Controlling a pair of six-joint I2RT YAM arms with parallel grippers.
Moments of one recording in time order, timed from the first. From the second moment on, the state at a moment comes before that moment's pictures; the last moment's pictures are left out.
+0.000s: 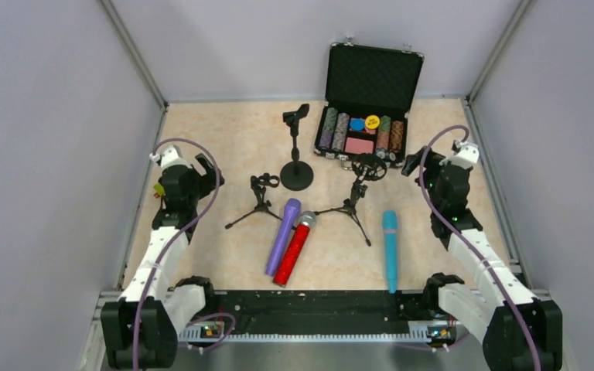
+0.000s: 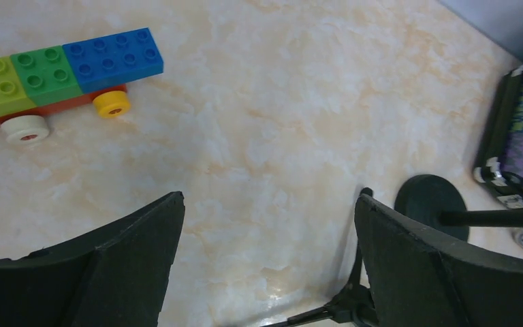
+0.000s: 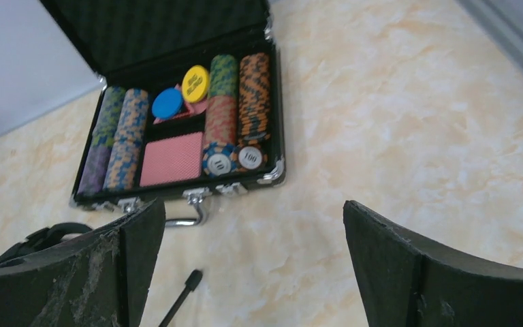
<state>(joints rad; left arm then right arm) 0.04 0.99 0.58 -0.03 -0.12 -0.47 0.11 0.91 0.46 0.28 0.27 0.41</state>
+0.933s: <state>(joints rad) 0.04 1.02 1.12 -0.31 0.39 -0.45 0.20 1.14 0.82 -0.21 -0.28 0.55</state>
